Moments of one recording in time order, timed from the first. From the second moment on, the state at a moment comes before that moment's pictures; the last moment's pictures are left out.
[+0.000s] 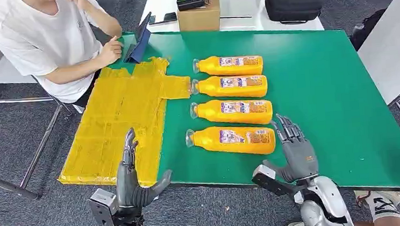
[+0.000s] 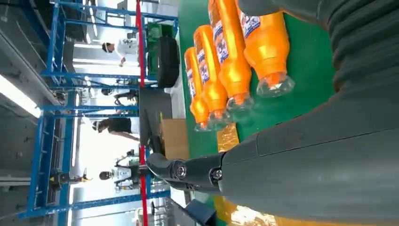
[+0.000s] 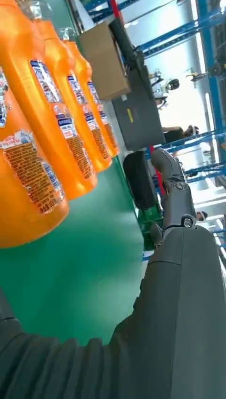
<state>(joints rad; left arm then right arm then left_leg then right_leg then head) 0.10 -0.27 -0.19 -1.40 -0.19 0.08 -0.68 -0.11 -0.11 0.25 -1.29 1.07 -0.33 -0.30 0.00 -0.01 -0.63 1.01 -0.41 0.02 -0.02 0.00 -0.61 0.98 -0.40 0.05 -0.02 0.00</state>
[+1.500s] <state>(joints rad) 0.06 -0.27 -0.22 -1.36 -0.19 0.06 -0.68 -0.43 -0.12 0.43 -0.81 1.09 -0.22 -0.26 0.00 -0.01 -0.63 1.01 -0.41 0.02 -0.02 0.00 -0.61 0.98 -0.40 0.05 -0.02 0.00</state>
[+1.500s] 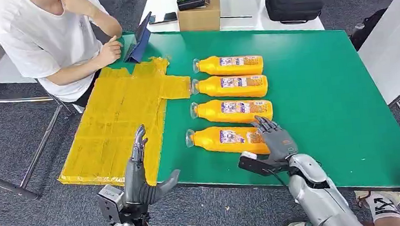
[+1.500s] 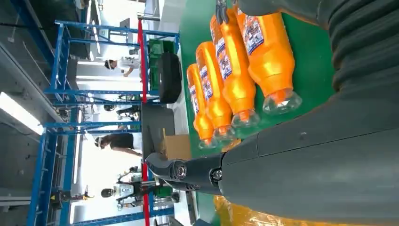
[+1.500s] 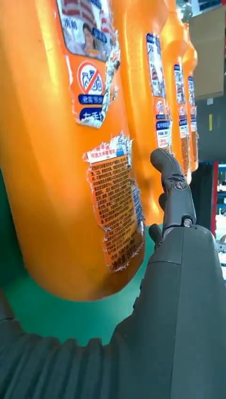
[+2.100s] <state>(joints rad) 0.04 -0.27 -0.22 -1.36 -0.18 0.06 -0.68 -0.44 -0.09 0.44 -0.76 1.01 -0.23 -0.33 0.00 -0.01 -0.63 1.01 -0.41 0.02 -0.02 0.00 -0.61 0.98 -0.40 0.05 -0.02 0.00</state>
